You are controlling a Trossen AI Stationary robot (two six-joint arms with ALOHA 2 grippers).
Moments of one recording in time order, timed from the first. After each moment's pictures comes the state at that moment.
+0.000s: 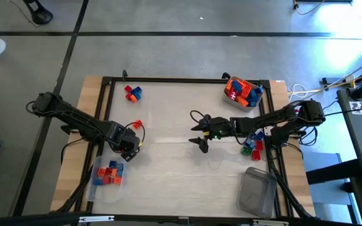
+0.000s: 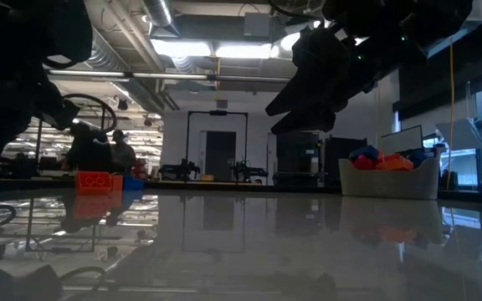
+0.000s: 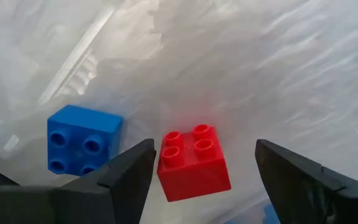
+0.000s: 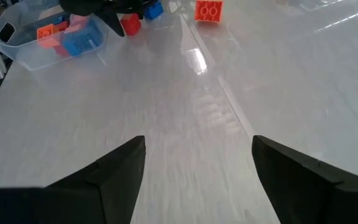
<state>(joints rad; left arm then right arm) -0.28 1.23 0.58 -0.88 0.03 -1.07 0.05 1.53 0.73 0.28 0.06 0.33</state>
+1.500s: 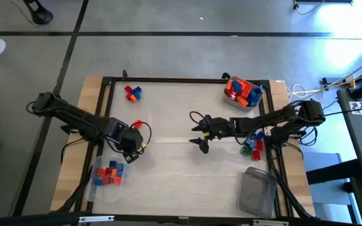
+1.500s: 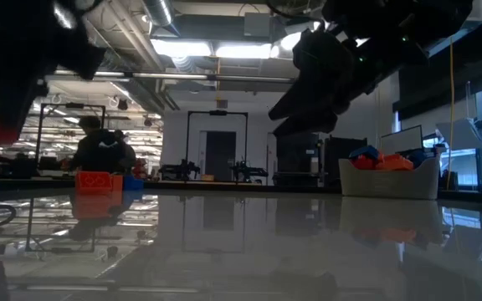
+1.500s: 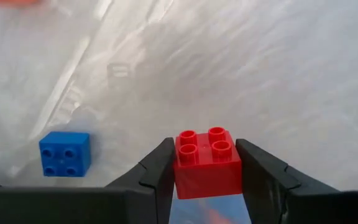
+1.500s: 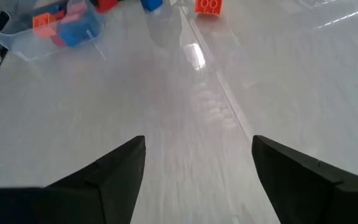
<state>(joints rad) -0.29 1.23 0.81 -1.01 0.04 -0.93 0.05 1.53 0.73 0.26 0.06 0.31</state>
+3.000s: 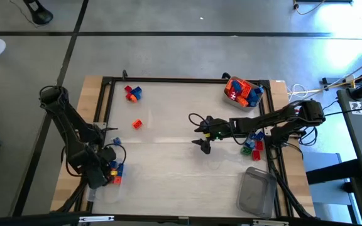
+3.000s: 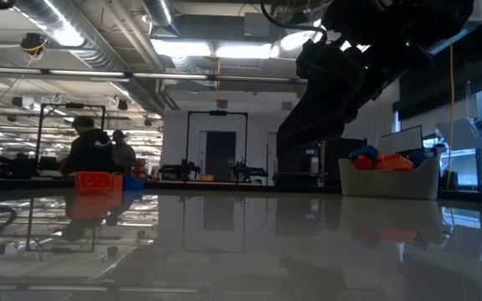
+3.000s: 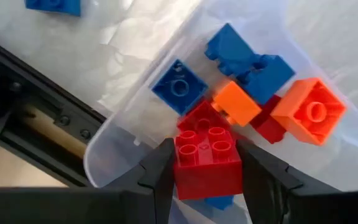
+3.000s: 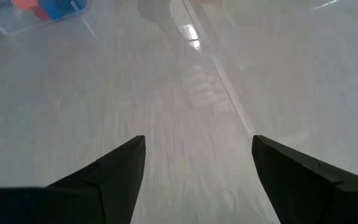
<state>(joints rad) -1.01 1.23 0.87 -1.16 -0.07 -1.67 0.05 1.53 0.72 0.18 0.06 0.31</state>
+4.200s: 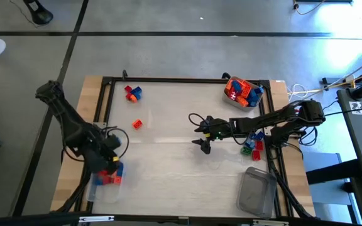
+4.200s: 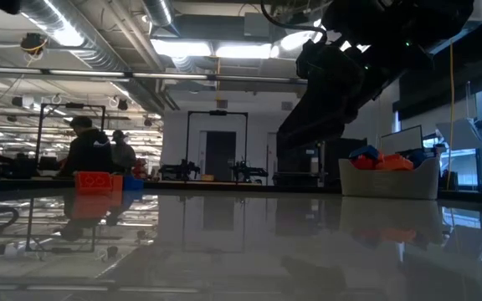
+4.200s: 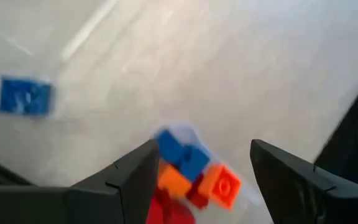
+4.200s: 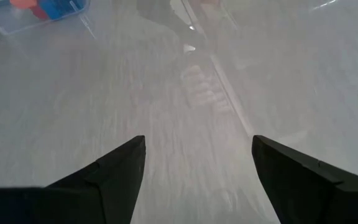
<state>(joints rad) -0.86 1.00 0.85 -1.07 -0.30 -1.55 0.05 1.53 0.72 0.18 0.06 0.31</state>
